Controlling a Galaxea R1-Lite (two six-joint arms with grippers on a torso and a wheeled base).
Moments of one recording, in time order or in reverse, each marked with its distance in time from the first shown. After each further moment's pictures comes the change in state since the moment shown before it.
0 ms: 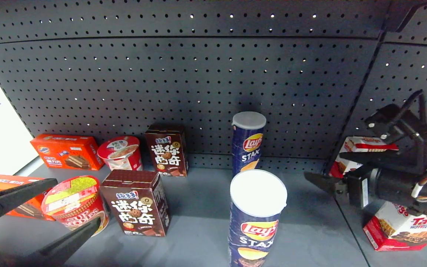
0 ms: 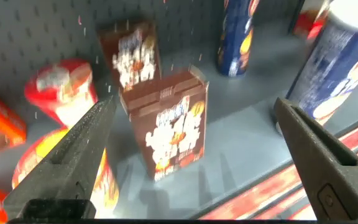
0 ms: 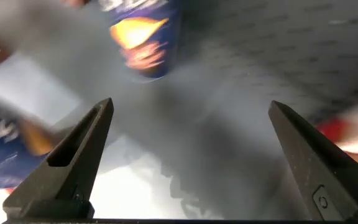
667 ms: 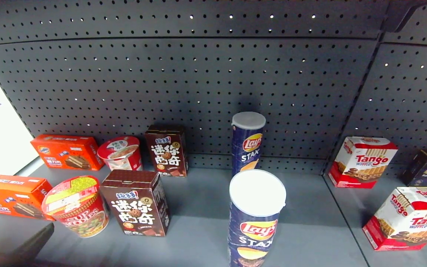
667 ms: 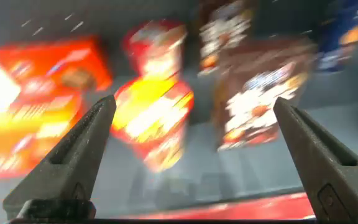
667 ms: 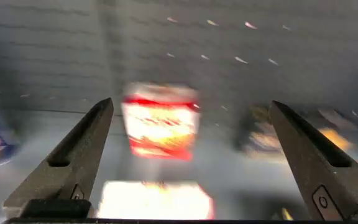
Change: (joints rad) left arm 0.248 -0.177 0.170 0.003 0.152 0.002; right arm -0.576 -0.510 0.191 0.007 0.000 0.020
